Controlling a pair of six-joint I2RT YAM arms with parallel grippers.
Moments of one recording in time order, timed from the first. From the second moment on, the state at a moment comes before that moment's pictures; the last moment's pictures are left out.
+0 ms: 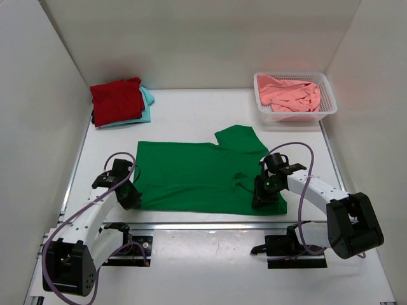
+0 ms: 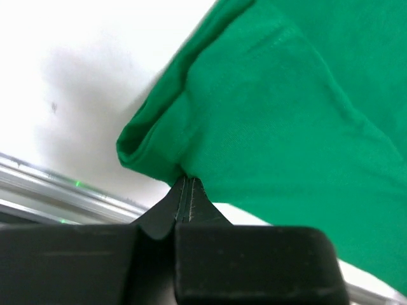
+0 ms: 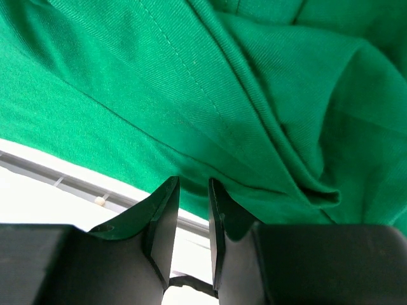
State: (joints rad) left arm -0.12 0.95 0.53 -0.87 -0.07 -0.78; right arm 0.33 1.26 0.58 -0.65 -0.32 0.36
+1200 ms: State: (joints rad) left arm -0.14 1.19 0.59 -0.72 -0.06 -0.80; right arm 0.42 1.44 0.74 -0.61 -0.20 0.37
